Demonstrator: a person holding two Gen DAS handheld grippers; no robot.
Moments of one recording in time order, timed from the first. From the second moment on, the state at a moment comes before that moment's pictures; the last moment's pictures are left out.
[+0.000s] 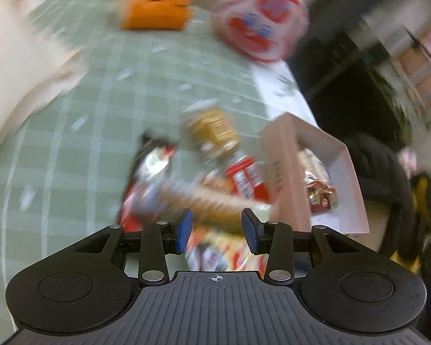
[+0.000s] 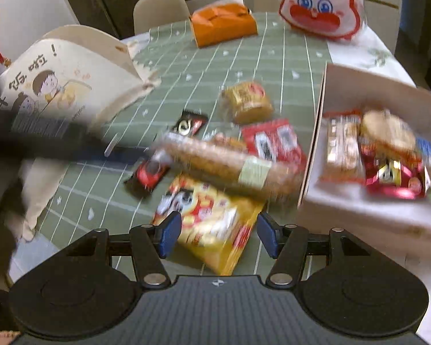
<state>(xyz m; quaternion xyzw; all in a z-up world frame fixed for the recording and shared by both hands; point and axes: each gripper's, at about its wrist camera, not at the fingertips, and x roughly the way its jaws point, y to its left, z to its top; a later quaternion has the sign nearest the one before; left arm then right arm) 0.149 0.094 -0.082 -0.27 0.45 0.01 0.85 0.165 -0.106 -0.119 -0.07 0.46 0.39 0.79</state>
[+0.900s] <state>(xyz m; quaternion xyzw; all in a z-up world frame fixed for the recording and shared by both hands) 0.147 0.069 -0.113 -0.10 0.54 -0.09 0.83 0.151 -0.146 -0.141 0.01 0.49 0.33 0.81</state>
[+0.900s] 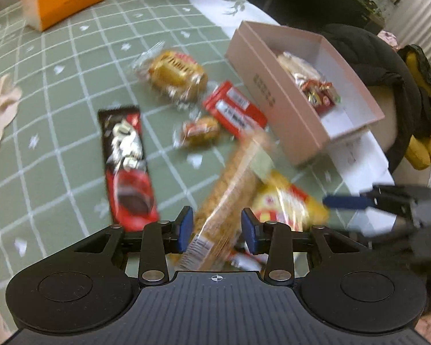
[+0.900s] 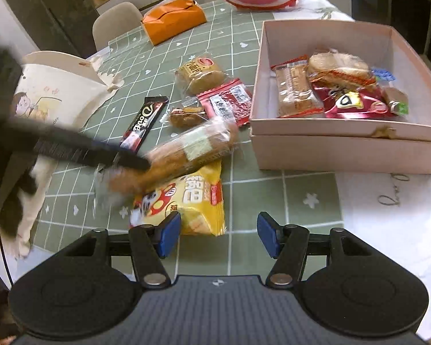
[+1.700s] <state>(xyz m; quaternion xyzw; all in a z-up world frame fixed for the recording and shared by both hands) 0.082 0.072 -0.118 -0.19 0.53 0.00 0.83 0.121 -0.124 -0.116 -0.08 0.43 0.35 0.83</state>
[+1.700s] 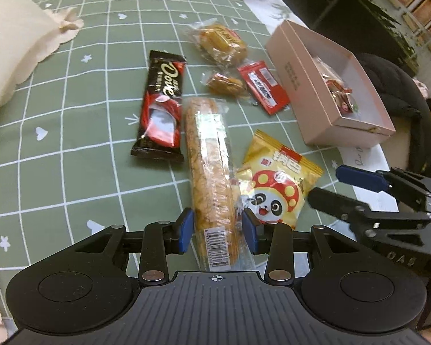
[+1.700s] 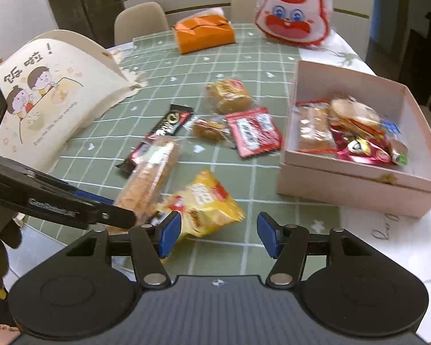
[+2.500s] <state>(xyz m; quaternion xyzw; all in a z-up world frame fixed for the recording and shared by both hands) 0.052 0.092 -0.118 -0.25 0.51 0.03 0.82 0.109 -0.089 -0.126 -0.14 0.42 0.35 0.82</state>
